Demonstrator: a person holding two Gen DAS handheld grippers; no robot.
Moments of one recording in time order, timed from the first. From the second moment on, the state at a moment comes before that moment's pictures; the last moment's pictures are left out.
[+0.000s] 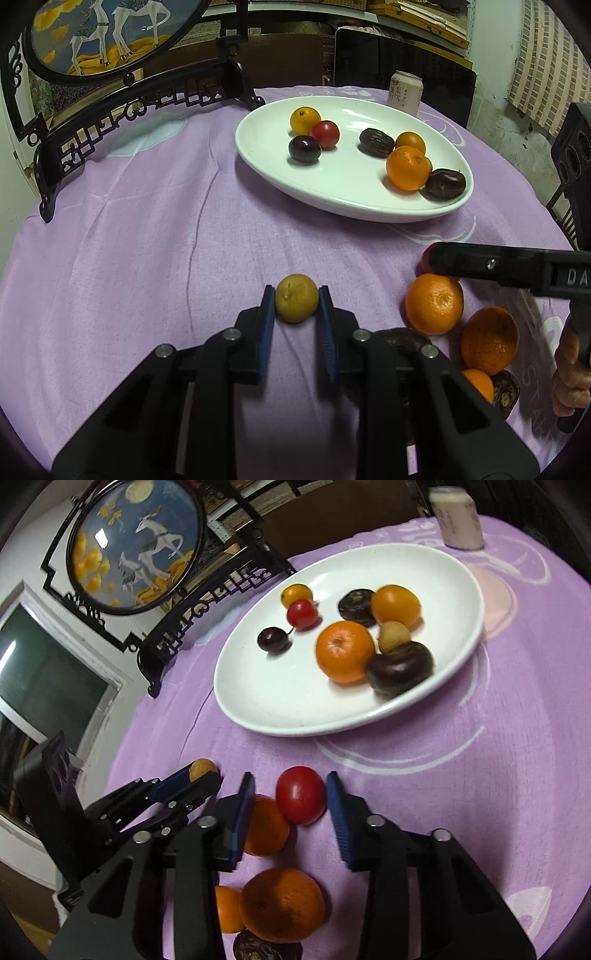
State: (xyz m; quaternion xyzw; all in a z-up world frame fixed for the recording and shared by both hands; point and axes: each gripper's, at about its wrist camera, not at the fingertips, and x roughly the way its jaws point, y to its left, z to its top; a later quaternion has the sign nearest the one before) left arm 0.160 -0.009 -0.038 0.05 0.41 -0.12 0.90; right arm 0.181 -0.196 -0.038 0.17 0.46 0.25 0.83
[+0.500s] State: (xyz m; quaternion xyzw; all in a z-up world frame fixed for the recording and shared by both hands) left arm 0.157 -0.008 -0.032 0.04 0.40 -0.12 0.91; right arm 0.164 -0.198 -0.028 0.11 0.43 0.24 0.86
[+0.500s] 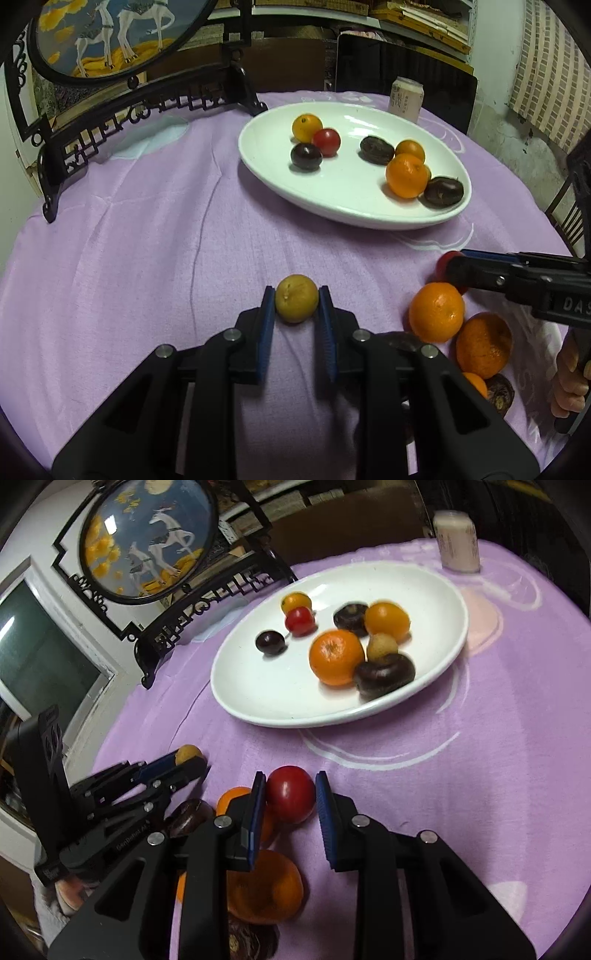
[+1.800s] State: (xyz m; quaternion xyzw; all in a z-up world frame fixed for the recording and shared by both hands) left arm 0.143 -0.002 -0.009 0.02 0.39 -0.11 0.91; right arm 0.141 -0.217 -0.003 0.12 0.39 0.25 0.88
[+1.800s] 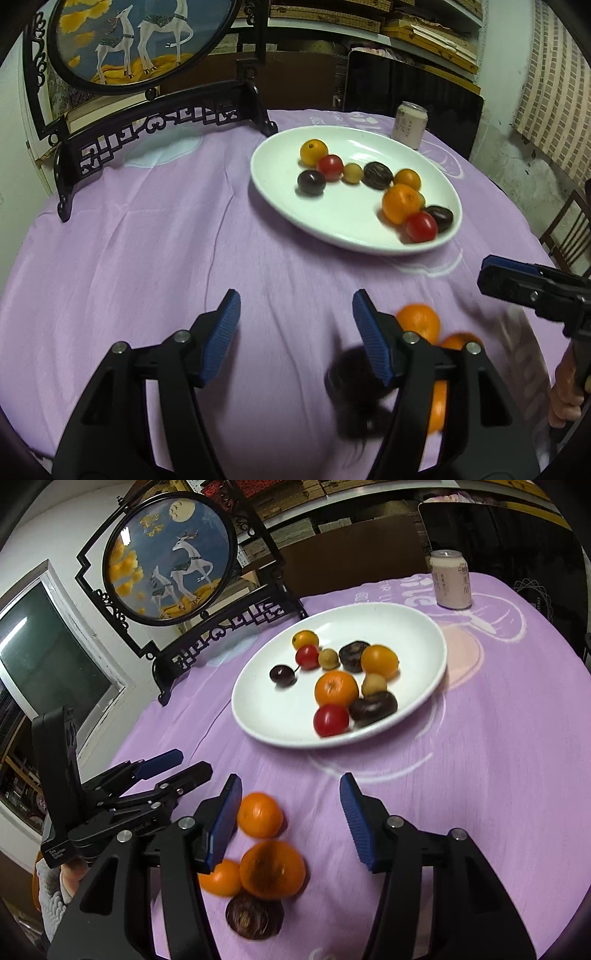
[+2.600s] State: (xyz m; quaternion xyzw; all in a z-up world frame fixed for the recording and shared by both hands) left arm 0.111 -0.038 -0.028 0.10 0.39 -0.15 0.90; right arm 0.142 -0.231 -0.006 0.14 0.40 0.23 0.87
